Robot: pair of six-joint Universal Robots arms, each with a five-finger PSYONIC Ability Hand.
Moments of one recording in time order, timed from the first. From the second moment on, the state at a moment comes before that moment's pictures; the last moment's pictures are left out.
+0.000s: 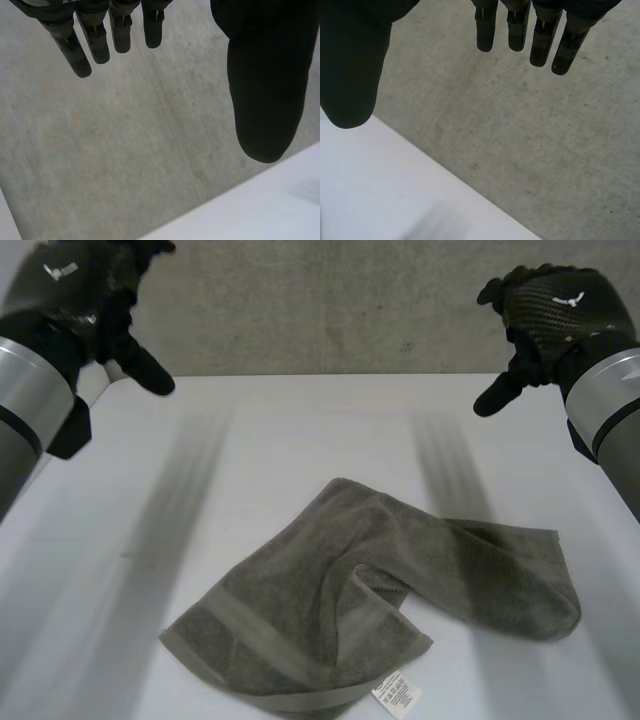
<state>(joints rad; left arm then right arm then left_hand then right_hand) 4.31 -1.57 -1.39 3.11 -1.59 3.20 1.97 -1.45 1.33 0.07 1.59 2.89 0.20 0.20 0.20 0.20 0.03 0.21 0.24 0.22 0.23 0.05</state>
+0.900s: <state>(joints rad) 3.81 -2.21 -1.37 3.24 -1.79 3.04 1.67 -1.42 1.87 -0.03 1.43 2.68 0.59 0.58 0.58 0.58 0.41 0.21 0.24 0.22 0.23 0.05</state>
